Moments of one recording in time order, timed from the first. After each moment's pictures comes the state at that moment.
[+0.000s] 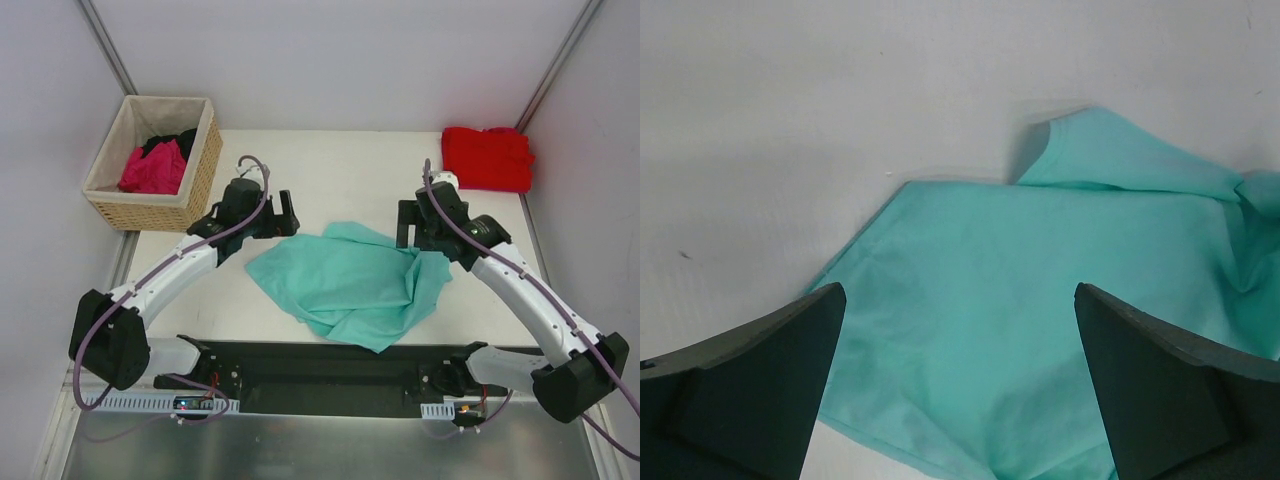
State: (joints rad) left arm -0.45 1.27 0.91 -0.28 0.03 -0.46; right arm 0.53 1.18 1.13 -0.86 0.36 0.40
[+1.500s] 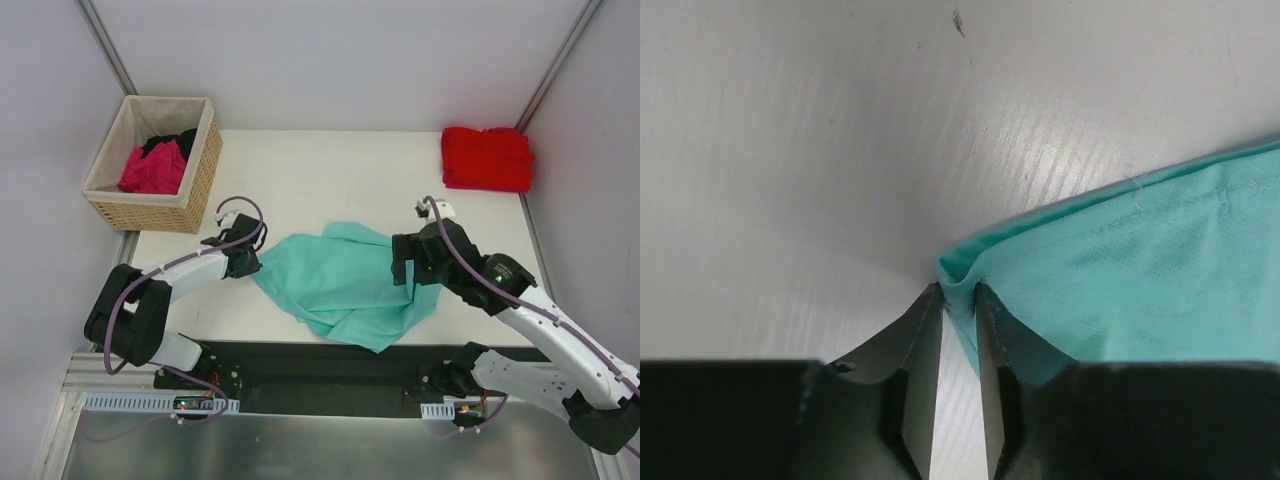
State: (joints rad) left arm -0.43 1.42 0.68 -0.37 -0.30 -0.72; right arm 0.76 0.90 1.03 -0.95 0.35 0.45
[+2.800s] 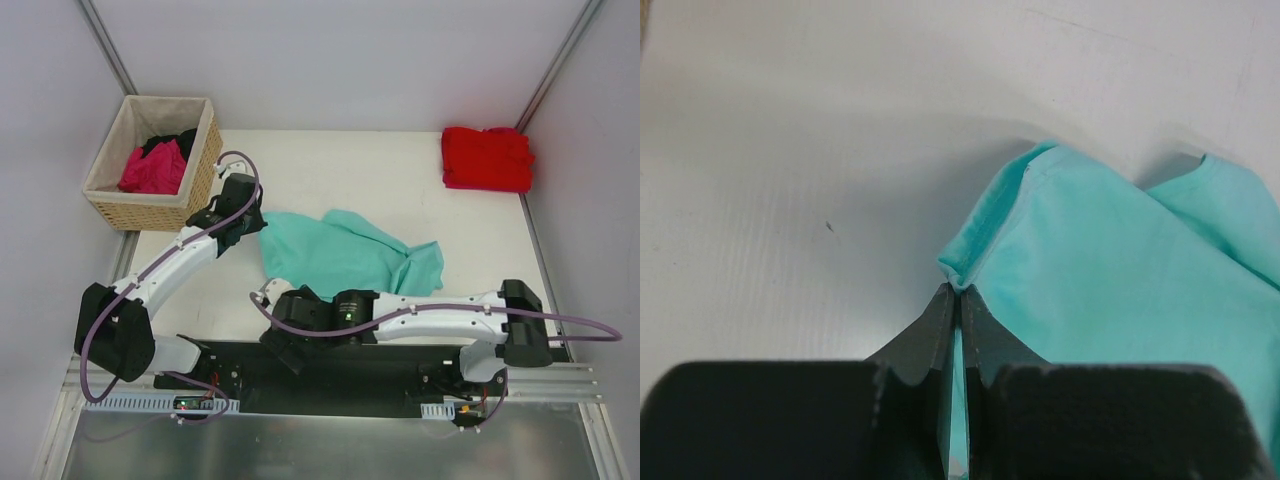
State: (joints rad) left arm -0.42 1.33 0.98 -0.40 -0.27 -0.56; right arm 1.51 1.56 1.31 -0.79 0.22 0.46
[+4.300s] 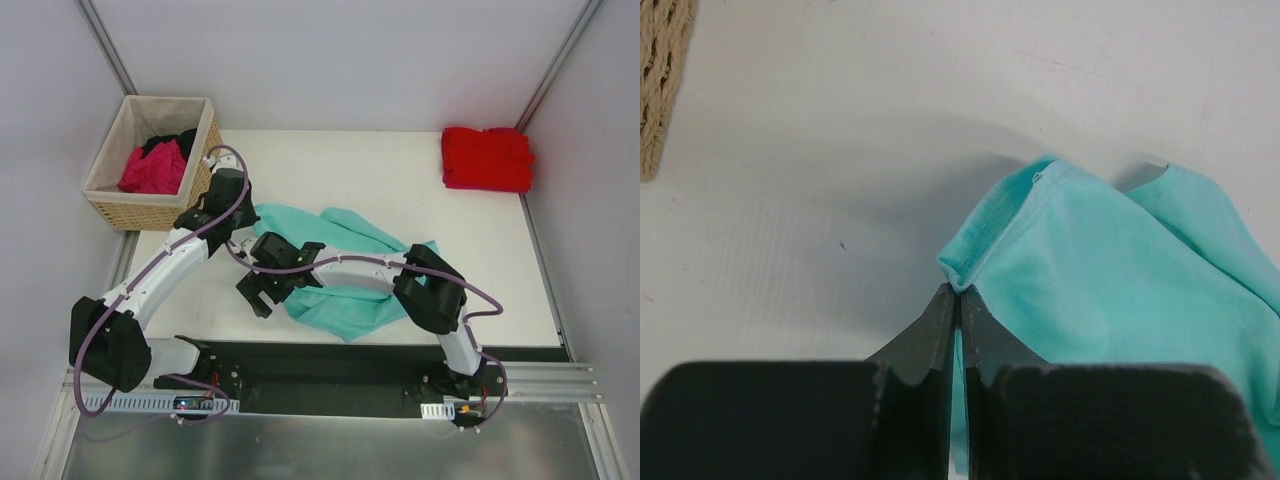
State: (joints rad) left arm -0.38 1.28 1.00 -0.41 -0.23 -0.52; right arm 1.17 2.06 1.53 -0.45 -0.14 0.23
